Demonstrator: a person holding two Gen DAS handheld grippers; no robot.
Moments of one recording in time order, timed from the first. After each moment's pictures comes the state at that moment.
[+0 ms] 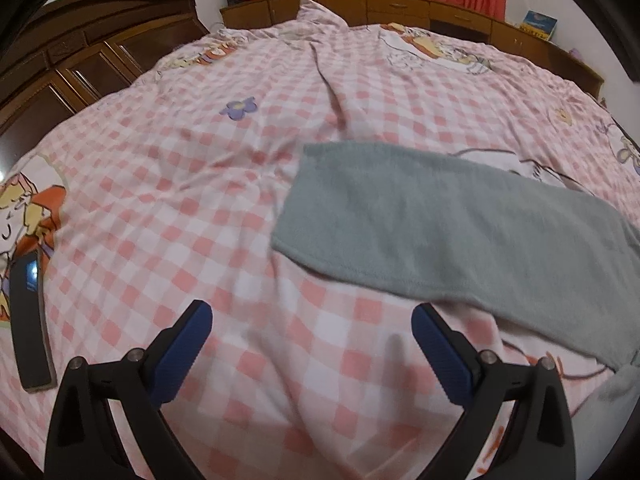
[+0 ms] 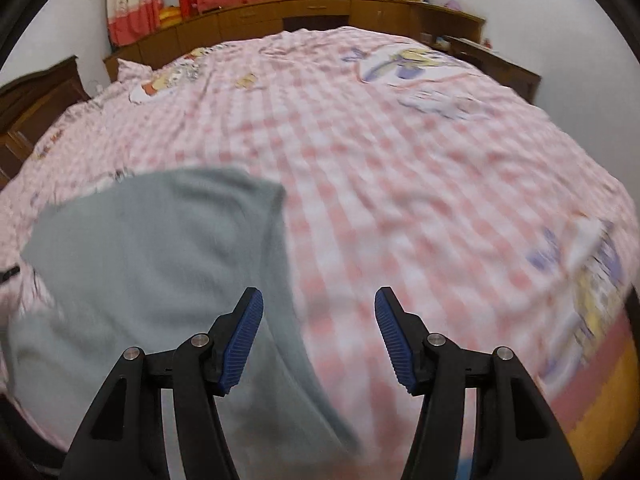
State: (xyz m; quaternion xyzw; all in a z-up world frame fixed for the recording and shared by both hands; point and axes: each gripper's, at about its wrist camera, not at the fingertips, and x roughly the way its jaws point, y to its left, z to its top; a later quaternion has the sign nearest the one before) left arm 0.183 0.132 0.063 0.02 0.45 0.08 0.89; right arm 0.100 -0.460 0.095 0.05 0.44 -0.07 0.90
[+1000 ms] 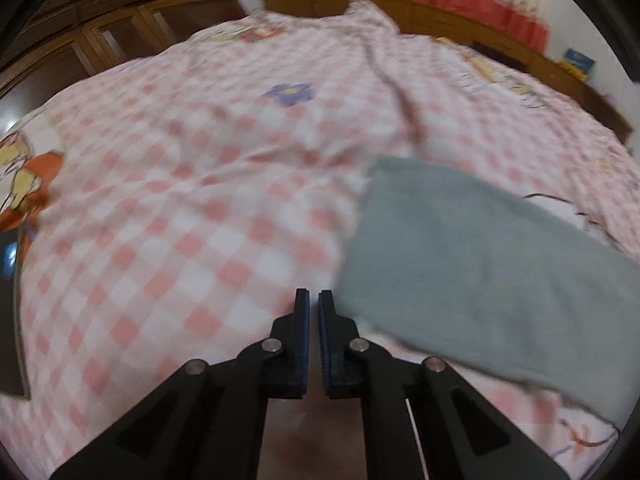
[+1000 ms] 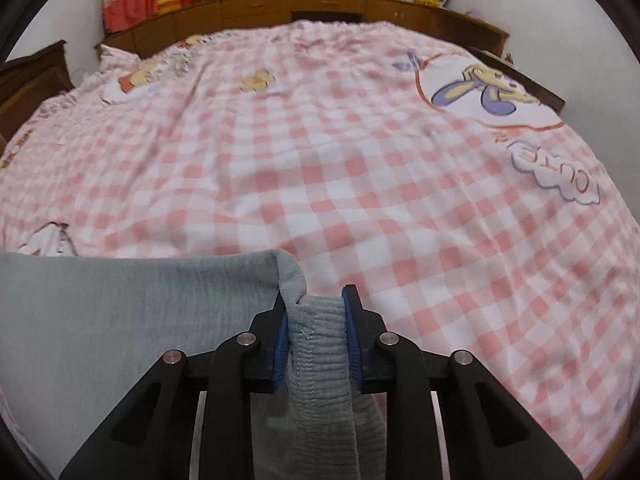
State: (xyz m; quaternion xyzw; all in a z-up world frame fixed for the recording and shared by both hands) left arm 0.223 0.188 0.032 -0.05 0.45 0.13 0.88; right arm 0.278 -0.418 0.045 0.01 0.45 -0.09 0.89
